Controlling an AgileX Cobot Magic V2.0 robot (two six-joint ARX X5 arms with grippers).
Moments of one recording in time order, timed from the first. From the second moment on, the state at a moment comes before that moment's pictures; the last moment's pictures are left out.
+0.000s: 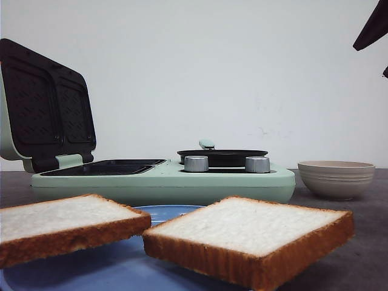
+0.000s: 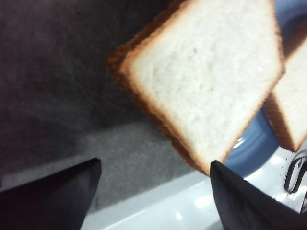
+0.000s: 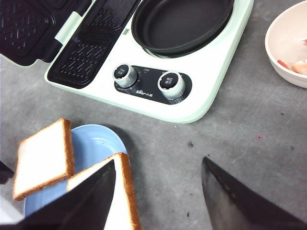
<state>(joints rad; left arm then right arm) -0.25 0.92 0.45 -0.76 0.61 -0.42 0.16 0.73 0.70 -0.64 -0.52 0.19</state>
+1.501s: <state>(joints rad) -0.32 0.91 0.28 -0.23 0.58 -0.65 0.16 0.73 0.70 -0.64 -0.52 0.18</state>
